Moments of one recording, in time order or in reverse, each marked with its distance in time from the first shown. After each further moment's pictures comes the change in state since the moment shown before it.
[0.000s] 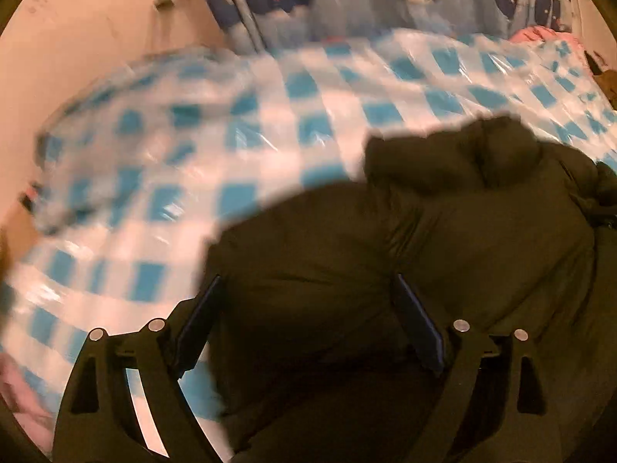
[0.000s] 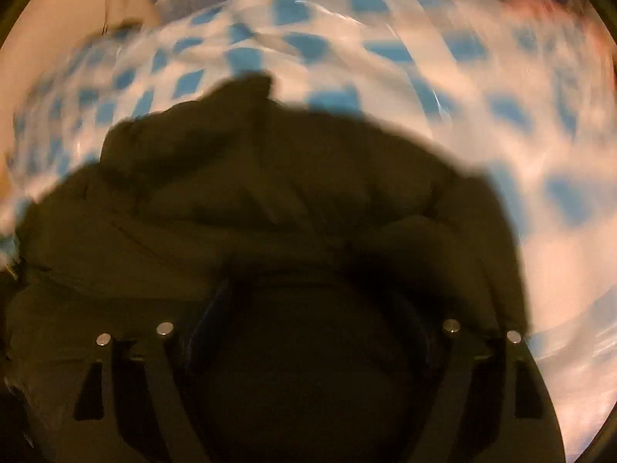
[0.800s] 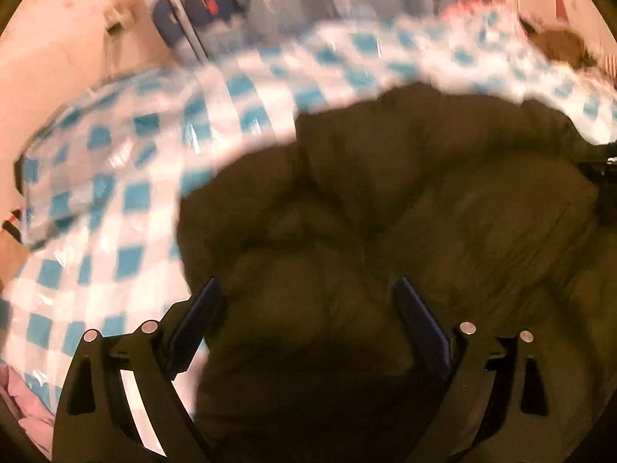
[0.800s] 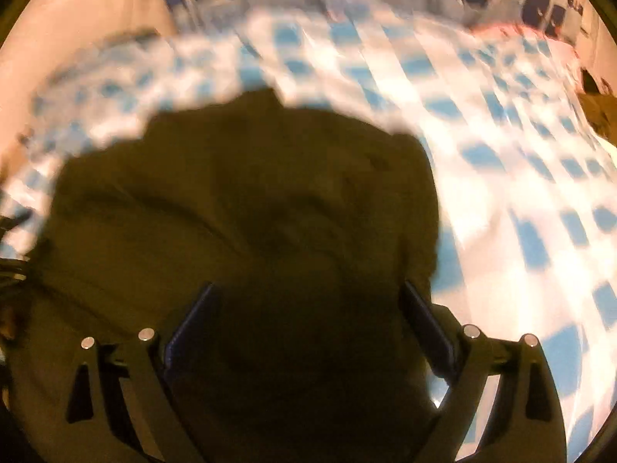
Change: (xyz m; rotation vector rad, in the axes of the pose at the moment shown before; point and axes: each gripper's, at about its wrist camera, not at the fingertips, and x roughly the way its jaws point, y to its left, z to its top) left arm -0.055 -0.021 -0.056 0.180 0.057 -0.139; right arm -0.080 -0.007 -0.085 -0.059 -0.005 -0.106
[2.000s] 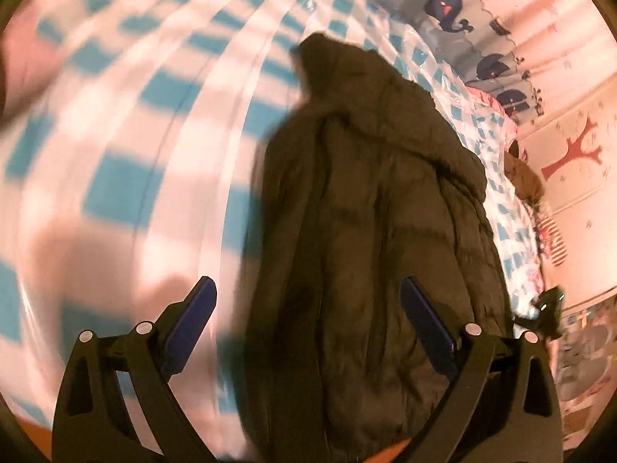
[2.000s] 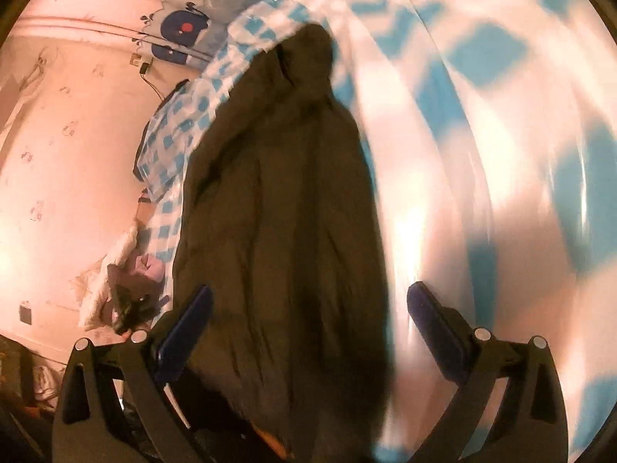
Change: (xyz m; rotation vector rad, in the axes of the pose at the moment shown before) left arm -0.155 0.131 -0.215 -0.704 0.186 -0.484; right arm -0.158 -0.122 -0.221 0.476 0.145 0.614
